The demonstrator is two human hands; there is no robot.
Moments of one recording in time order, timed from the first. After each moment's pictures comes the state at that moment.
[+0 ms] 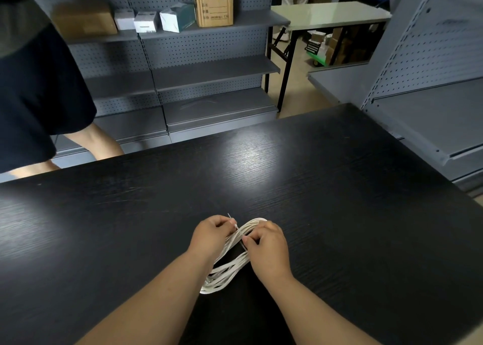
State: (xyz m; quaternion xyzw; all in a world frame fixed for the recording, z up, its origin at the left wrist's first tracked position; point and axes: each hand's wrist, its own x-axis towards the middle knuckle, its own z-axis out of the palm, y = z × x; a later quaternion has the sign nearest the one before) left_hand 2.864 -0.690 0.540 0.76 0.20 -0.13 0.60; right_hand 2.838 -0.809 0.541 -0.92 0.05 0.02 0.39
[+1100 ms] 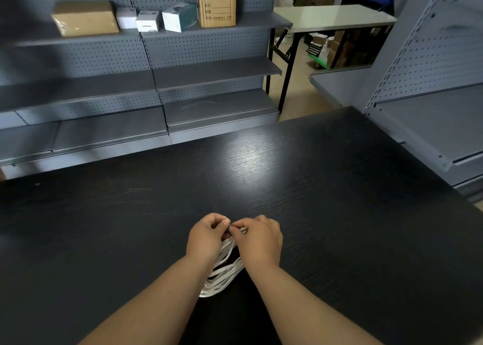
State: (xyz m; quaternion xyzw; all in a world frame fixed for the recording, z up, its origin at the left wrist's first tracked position) left_hand 2.867 -0.688 0.537 0.74 0.23 -0.08 0.63; right_hand 2.858 -0.785 0.549 -0.96 0.10 0.03 0.27
